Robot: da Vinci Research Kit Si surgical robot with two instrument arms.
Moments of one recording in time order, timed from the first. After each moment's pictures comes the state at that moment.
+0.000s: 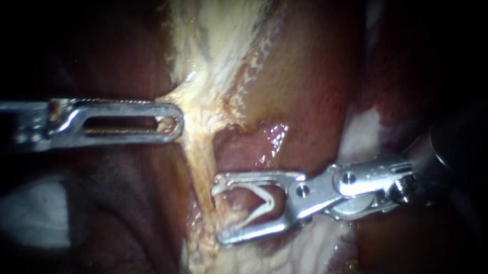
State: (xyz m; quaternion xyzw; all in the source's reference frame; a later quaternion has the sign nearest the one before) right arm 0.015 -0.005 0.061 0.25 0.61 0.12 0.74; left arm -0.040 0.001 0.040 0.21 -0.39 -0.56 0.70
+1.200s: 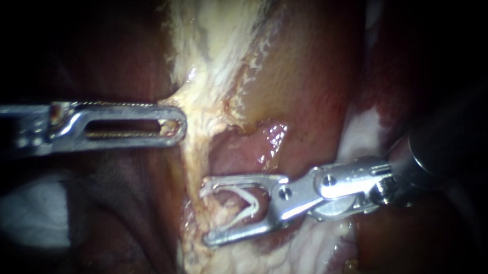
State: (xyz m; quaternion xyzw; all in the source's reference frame) right arm 0.017 -0.006 0.063 0.25 0.60 0.12 0.75; left arm -0.040 0.001 0.039 0.21 -0.39 -0.56 0.70
